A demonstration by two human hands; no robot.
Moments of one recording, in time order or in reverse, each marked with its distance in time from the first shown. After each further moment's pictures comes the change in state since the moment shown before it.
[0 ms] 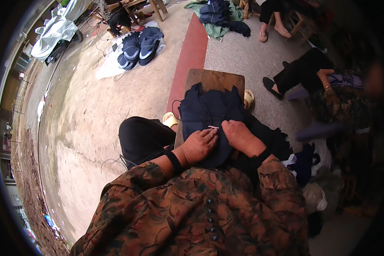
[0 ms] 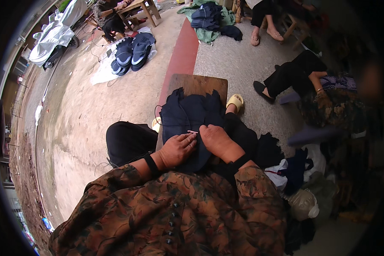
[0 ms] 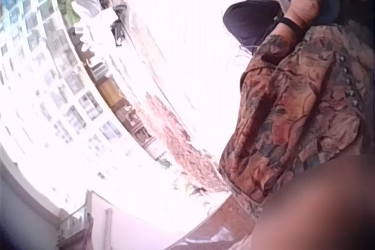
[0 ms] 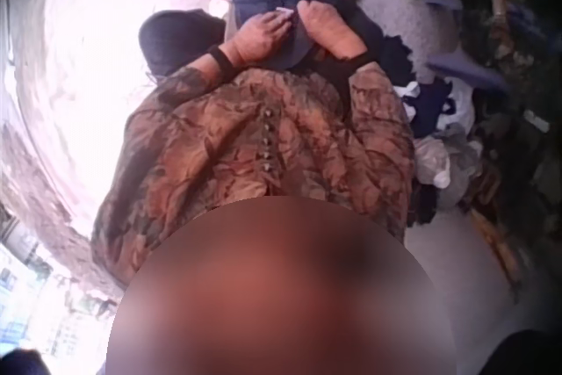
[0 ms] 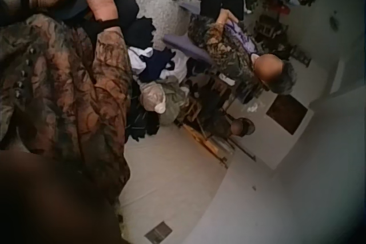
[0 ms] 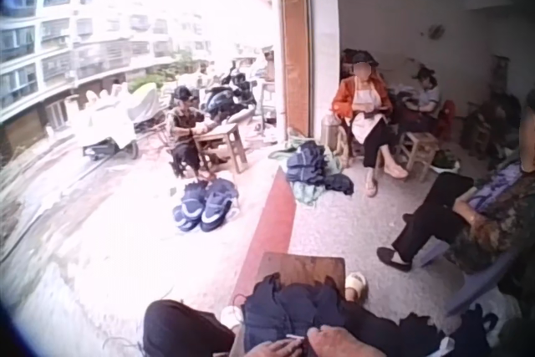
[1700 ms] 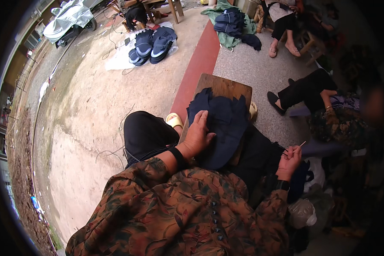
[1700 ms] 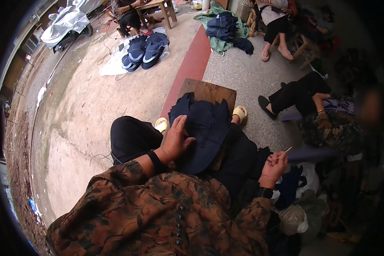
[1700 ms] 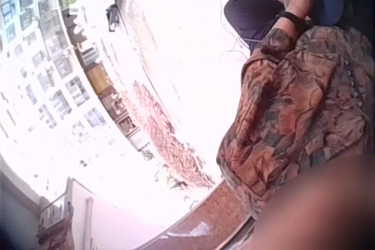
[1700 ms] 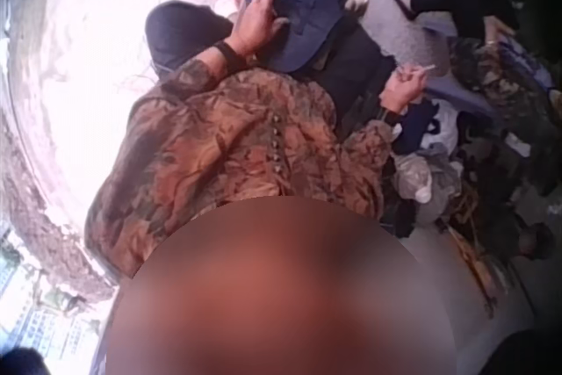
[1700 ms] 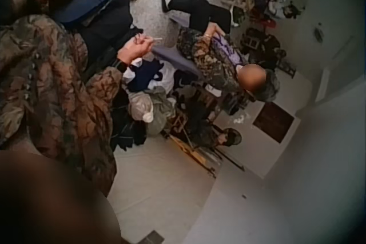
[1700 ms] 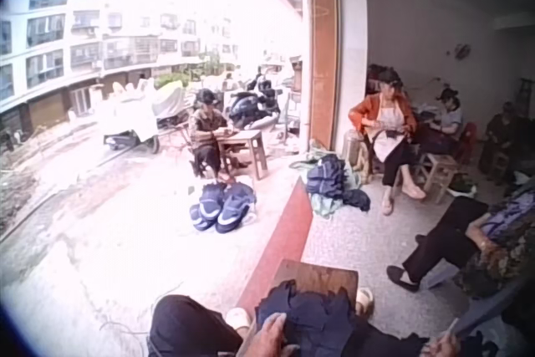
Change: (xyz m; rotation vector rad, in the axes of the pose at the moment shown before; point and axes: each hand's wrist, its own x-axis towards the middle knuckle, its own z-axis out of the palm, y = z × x) left_hand 0.017 -0.004 -0.012 -0.510 0.279 -0.816; right_hand -0.143 0.076 -0.047 1.568 1.302 0.519
